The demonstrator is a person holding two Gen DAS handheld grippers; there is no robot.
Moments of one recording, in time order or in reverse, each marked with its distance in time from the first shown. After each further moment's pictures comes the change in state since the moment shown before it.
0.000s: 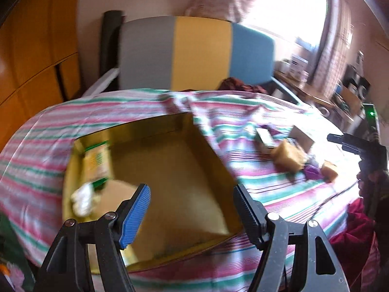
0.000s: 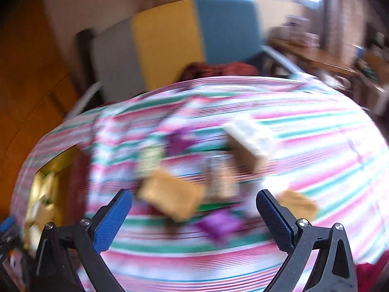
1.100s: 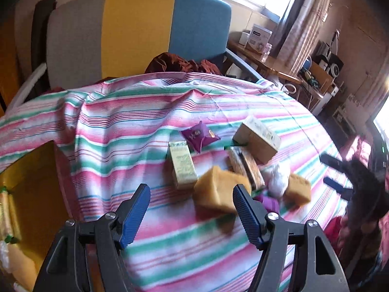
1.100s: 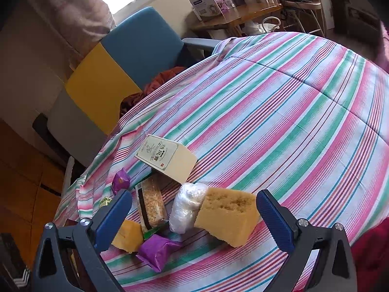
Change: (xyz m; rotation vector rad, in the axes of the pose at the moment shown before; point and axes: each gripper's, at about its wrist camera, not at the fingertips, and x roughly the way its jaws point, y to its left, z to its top) left arm 0.138 -0.139 0.088 0.055 0.181 -0.228; right arm 0.007 -0.122 -0.014 0.481 -0.032 0.068
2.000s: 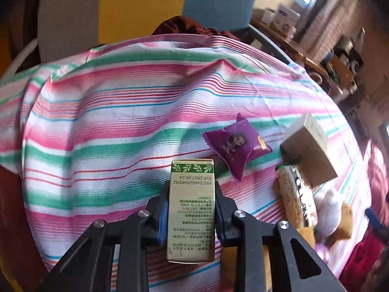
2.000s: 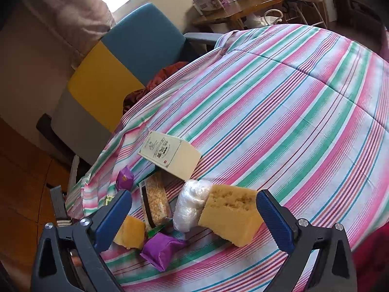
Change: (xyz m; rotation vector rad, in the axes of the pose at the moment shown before) left arm 0.130 0.018 0.026 -0.027 0.139 0.047; right arm 0.004 -0.009 0.004 0.045 0.016 0.032
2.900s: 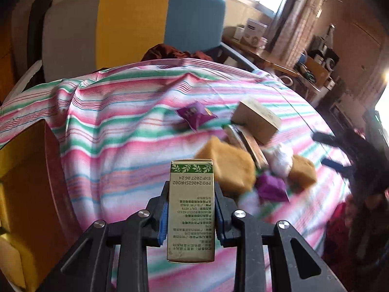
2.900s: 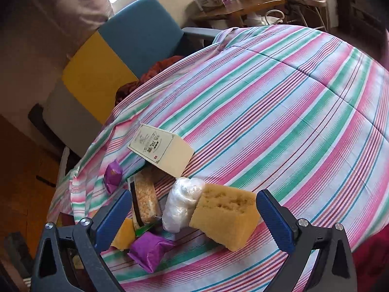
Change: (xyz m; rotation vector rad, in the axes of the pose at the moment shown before) left arm -0.112 -0.016 -0.090 0.084 -0.141 -0.067; right arm 0.016 0.008 -0.002 -0.090 0.049 -0.071
